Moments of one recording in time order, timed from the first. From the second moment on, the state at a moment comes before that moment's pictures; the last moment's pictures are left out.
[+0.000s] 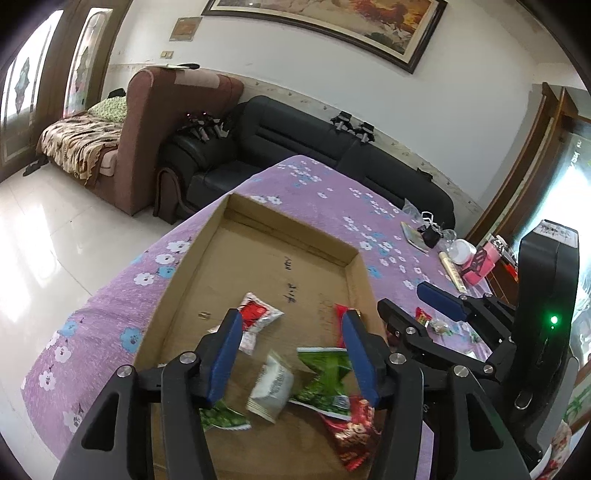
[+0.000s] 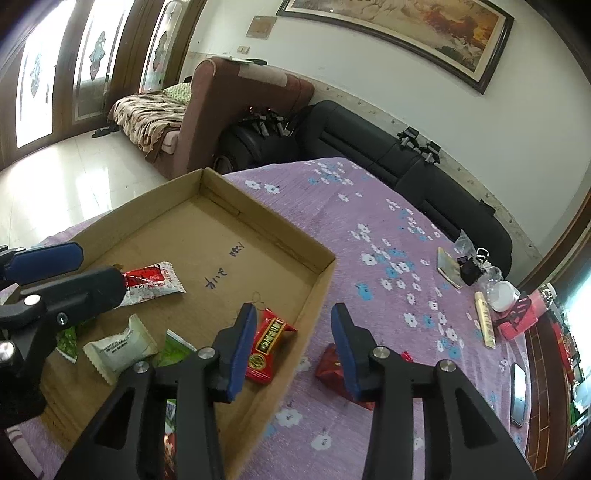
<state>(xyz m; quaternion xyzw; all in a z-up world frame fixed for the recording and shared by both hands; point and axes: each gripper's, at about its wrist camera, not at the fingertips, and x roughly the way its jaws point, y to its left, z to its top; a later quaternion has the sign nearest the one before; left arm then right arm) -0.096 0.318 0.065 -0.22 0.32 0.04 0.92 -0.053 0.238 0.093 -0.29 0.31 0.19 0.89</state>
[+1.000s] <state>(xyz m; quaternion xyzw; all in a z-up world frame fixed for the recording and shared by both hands) -0.115 0.129 0.131 0.04 0.29 0.07 0.95 -0.064 0.051 0.107 -0.17 0.34 0.10 0.92</state>
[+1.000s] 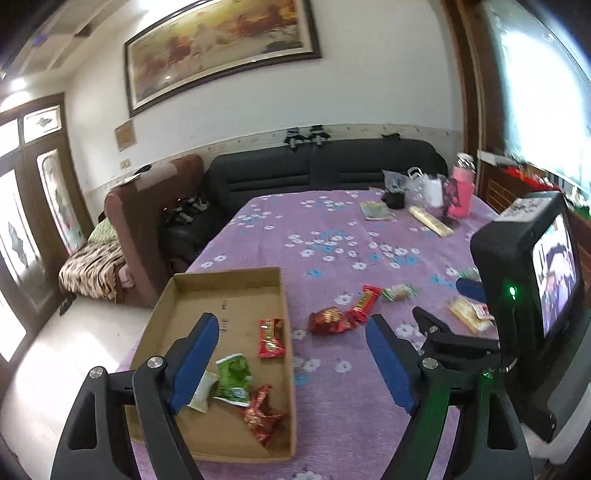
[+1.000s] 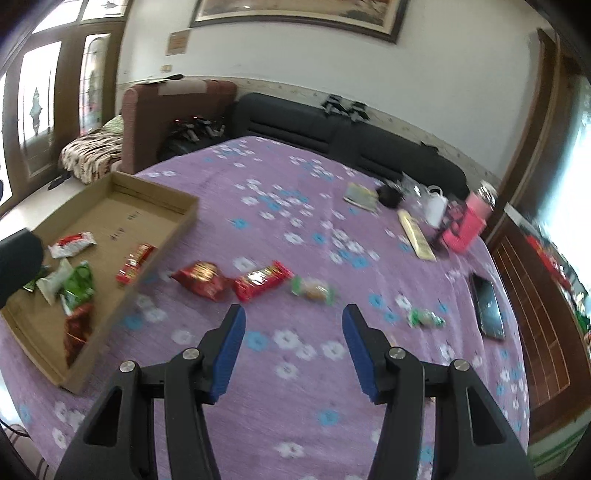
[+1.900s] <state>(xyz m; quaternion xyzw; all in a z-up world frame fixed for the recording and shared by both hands) -0.083 0.073 0.102 0.09 0.34 0.04 0.93 -0.017 -0.058 0.073 -0.09 0.40 0.04 0.91</state>
